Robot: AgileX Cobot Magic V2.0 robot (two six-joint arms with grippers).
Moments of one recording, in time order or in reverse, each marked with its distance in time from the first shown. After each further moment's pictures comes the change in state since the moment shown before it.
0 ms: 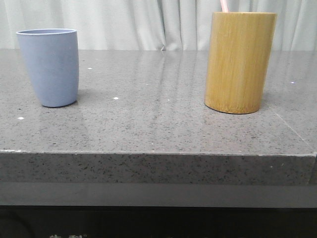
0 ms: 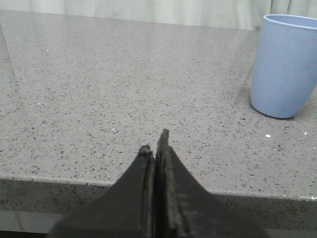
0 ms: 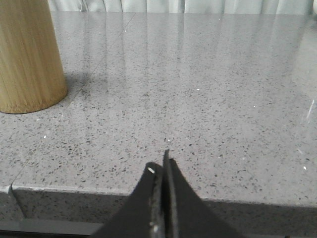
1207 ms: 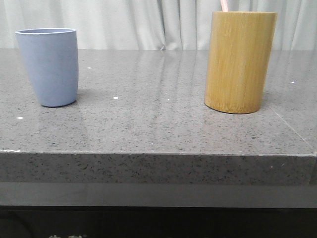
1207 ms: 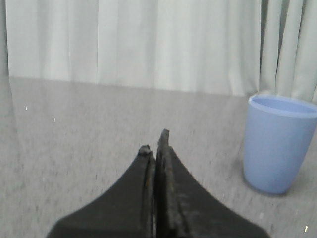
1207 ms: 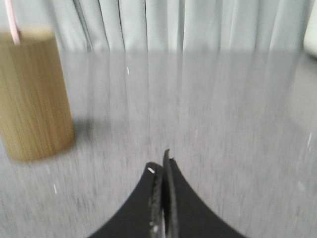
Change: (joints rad) left arm 0.000 0.000 -0.058 -0.002 -0.188 0.000; right arm 0.000 0.000 -0.098 0.014 -0.039 0.000
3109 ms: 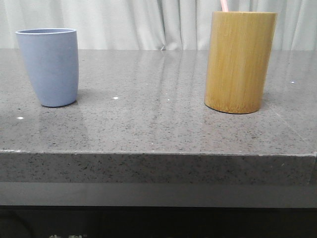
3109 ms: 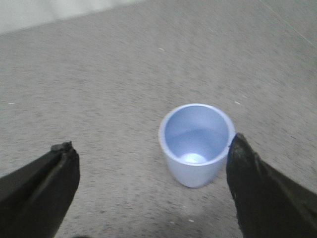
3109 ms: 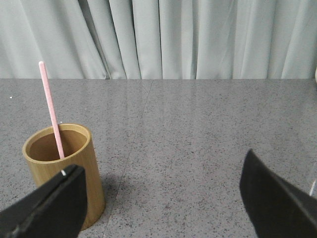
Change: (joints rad) left arm -0.318 1.018 -1.102 0.053 0.762 0.131; right arm 0.000 0.385 -0.539 0.040 0.254 0.000
